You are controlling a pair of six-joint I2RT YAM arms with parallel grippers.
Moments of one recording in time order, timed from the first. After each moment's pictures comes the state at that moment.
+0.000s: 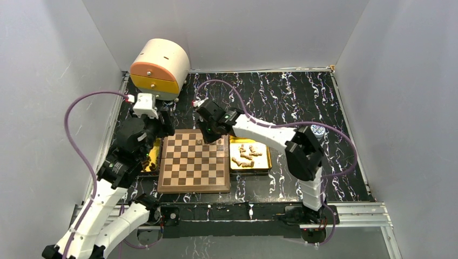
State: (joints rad) left arm -0.47 0.73 0.92 -0.45 -0.32 -0.12; right arm 0.98 1.92 1.60 -0.62 0.00 0.36
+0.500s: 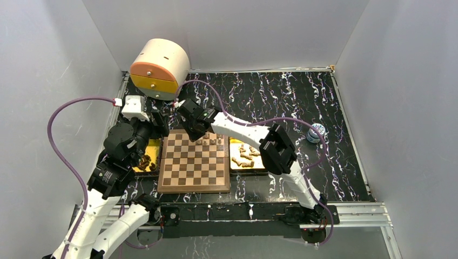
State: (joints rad) left arm -0.47 0.65 0.99 -0.49 -0.33 -0.15; right arm 1.03 2.26 2.06 -0.75 0.02 0.30
